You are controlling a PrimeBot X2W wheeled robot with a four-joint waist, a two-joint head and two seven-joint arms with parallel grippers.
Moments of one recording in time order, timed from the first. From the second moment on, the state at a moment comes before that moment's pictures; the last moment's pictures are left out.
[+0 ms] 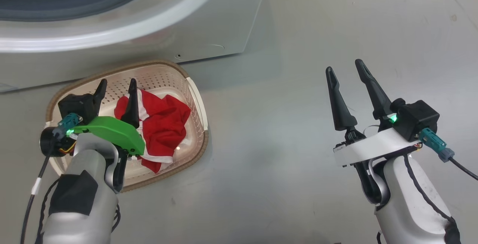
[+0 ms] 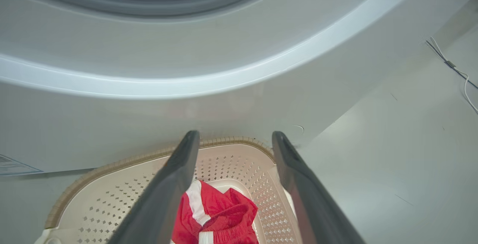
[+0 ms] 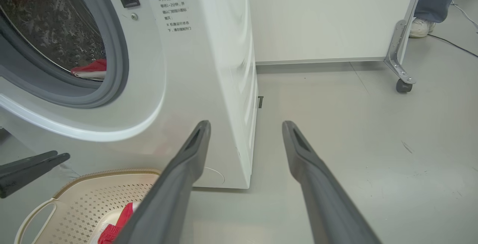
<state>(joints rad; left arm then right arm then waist) -0.61 0.05 -0.19 0.81 -0.39 -0.06 -0.25 -0.31 -0.05 0.23 0.18 0.32 0.12 -0.26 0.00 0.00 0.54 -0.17</state>
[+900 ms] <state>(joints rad) -0.33 0.04 -0.18 0.41 -0.32 -0.01 -0.25 -0.13 -0.05 0.17 0.24 0.30 0.12 -0.26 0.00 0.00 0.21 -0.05</state>
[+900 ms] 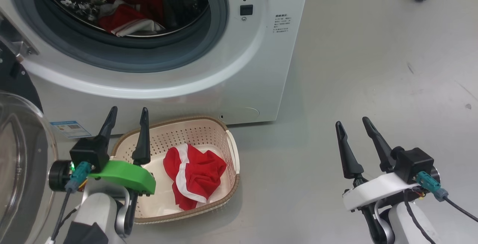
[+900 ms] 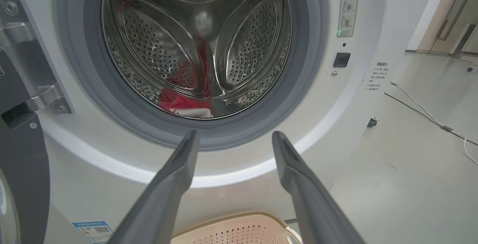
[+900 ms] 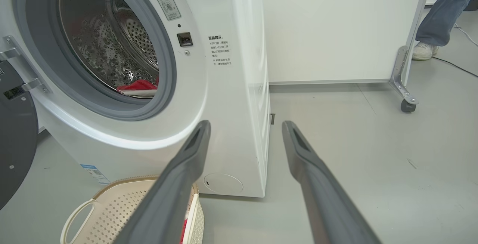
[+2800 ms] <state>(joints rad) 0.00 0.05 -0.24 0.08 -0.29 0.08 -0.20 -0.01 -0.05 0.19 0.19 0.26 0.11 -0.26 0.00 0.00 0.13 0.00</state>
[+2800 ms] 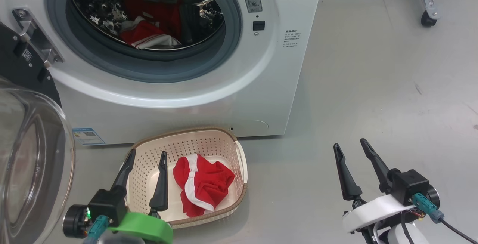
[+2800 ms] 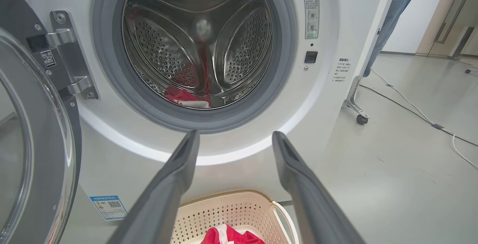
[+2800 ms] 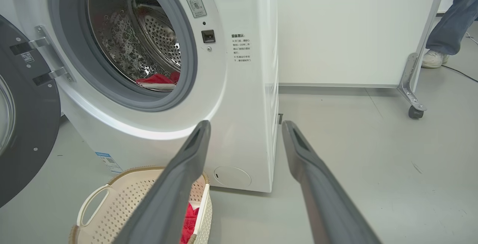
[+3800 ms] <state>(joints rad) -0.57 0.14 -0.21 0.31 -0.30 0.07 0.19 -0.20 -0.05 0.28 0.10 0.35 0.11 -0.26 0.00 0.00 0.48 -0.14</state>
